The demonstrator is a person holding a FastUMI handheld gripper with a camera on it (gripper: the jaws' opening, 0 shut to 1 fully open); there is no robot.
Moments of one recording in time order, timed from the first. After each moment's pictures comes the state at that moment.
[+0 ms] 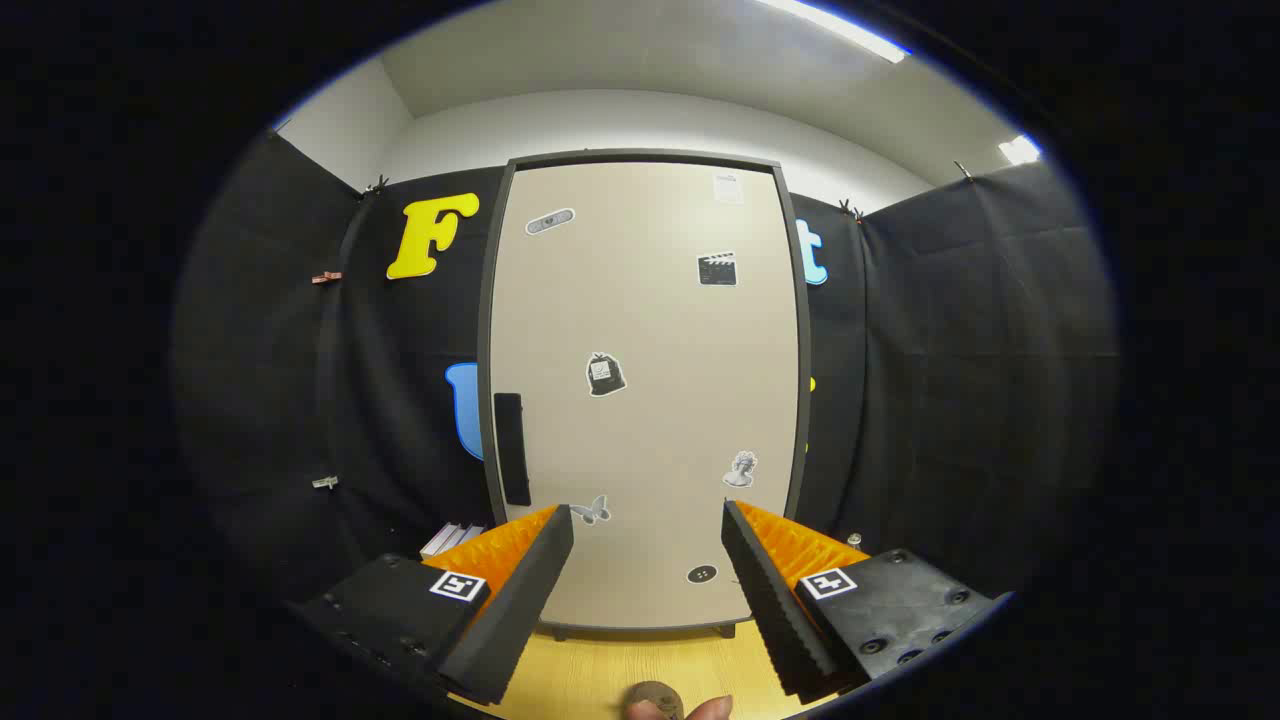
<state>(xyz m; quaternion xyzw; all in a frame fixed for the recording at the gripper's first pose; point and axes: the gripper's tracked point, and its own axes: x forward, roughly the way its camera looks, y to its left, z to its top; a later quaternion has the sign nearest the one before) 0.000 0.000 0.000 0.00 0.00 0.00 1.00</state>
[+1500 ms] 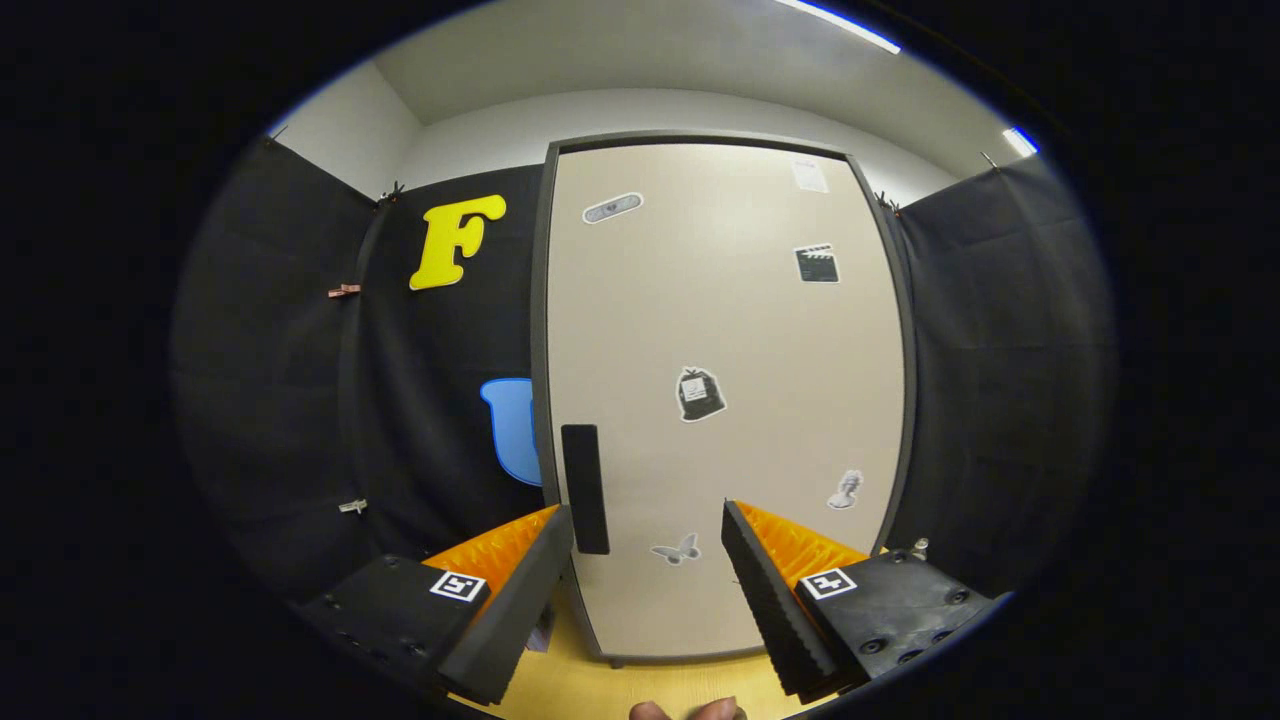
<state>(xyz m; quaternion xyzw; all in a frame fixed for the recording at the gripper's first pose) 0.080 0.093 0.005 0.03 -0.01 0.05 1.00</state>
